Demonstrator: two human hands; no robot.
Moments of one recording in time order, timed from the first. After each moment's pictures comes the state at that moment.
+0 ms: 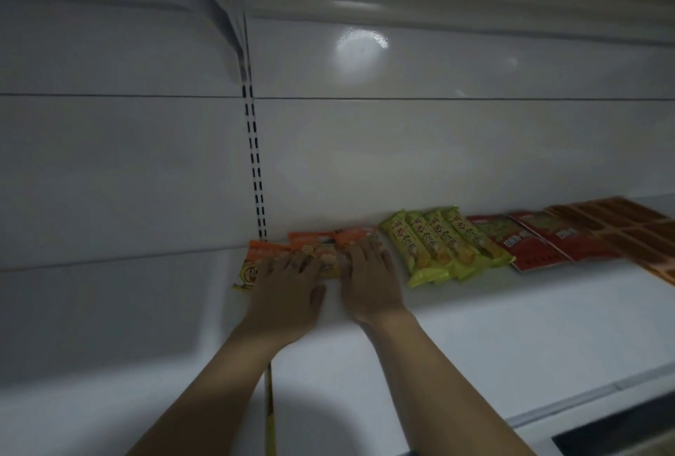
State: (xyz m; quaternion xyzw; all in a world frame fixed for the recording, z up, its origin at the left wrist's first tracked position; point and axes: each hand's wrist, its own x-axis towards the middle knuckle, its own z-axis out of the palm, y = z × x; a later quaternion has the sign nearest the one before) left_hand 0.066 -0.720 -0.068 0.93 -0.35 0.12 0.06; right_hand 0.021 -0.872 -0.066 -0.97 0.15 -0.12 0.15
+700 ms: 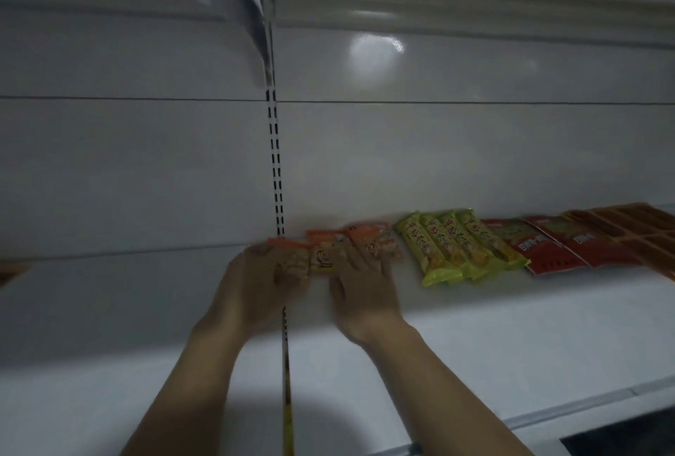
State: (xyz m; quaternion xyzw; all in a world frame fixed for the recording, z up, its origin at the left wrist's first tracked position) left_hand 0.083 -0.666 -0.054 0.90 -0.27 0.11 0.31; right_hand 0.001 -0.840 -0.061 -0.98 0.03 -0.14 0.10
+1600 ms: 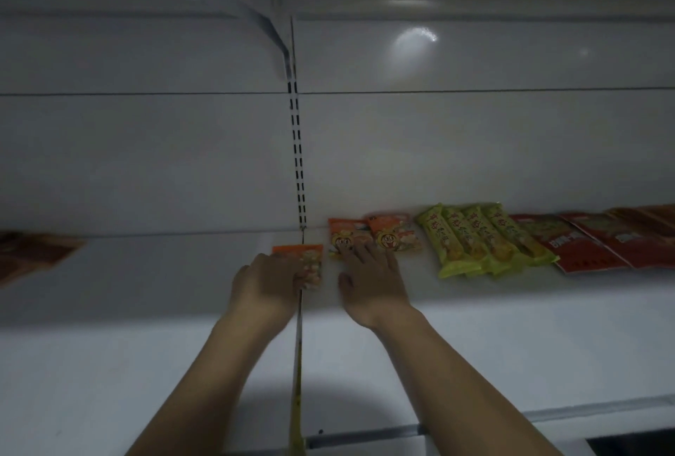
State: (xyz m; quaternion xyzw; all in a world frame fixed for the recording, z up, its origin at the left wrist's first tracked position) left_hand 0.040 -0.663 -0.041 0.98 -0.19 0.06 0.06; right_hand 0.008 -0.840 -0.064 -0.99 0.02 -0.04 0.12
